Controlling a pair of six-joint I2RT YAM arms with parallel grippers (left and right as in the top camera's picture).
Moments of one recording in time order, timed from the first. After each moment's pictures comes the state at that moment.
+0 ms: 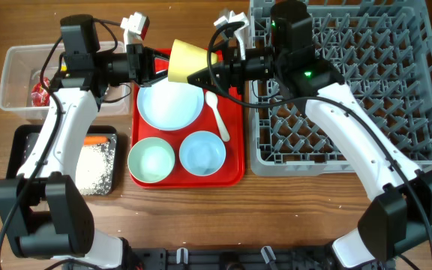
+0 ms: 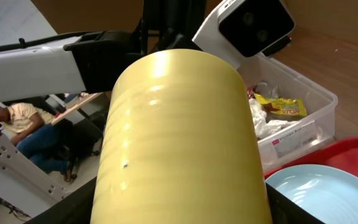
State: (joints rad) left arm 0.03 1.69 1.28 -0.21 1.51 -0.60; right arm 0.41 1.71 1.44 -0.15 -1.12 0.13
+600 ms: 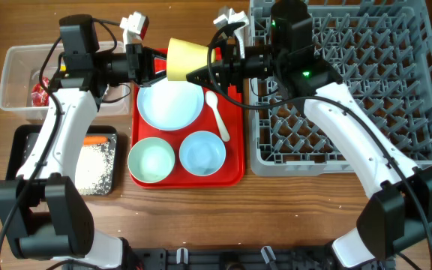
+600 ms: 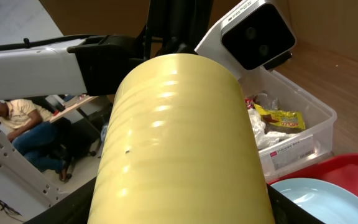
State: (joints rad) left arm 0.03 1.69 1.28 -0.22 1.51 -0.60; right arm 0.41 1.72 1.43 -0.08 -1.13 0.13
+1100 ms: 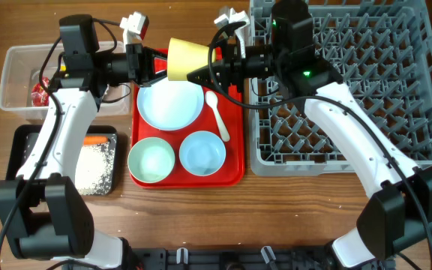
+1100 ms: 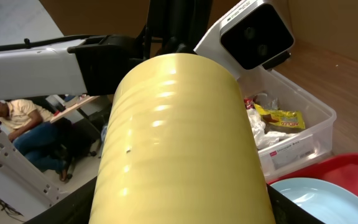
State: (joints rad) left arm 0.03 1.69 1.28 -0.22 1.51 -0.60; right arm 0.40 1.72 1.43 -0.08 -1.14 0.13
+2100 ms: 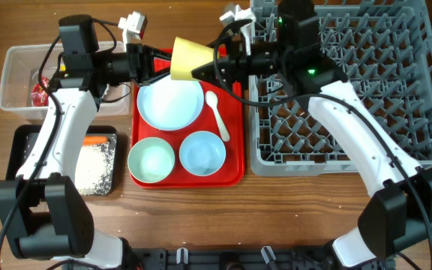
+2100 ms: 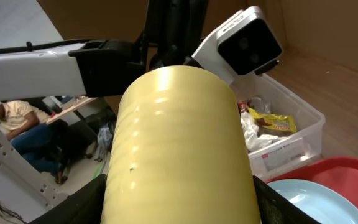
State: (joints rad) left arm 0.03 1.69 1.28 -0.22 1.46 -0.60; right arm 0.37 1.72 1.43 -0.07 -1.15 0.12
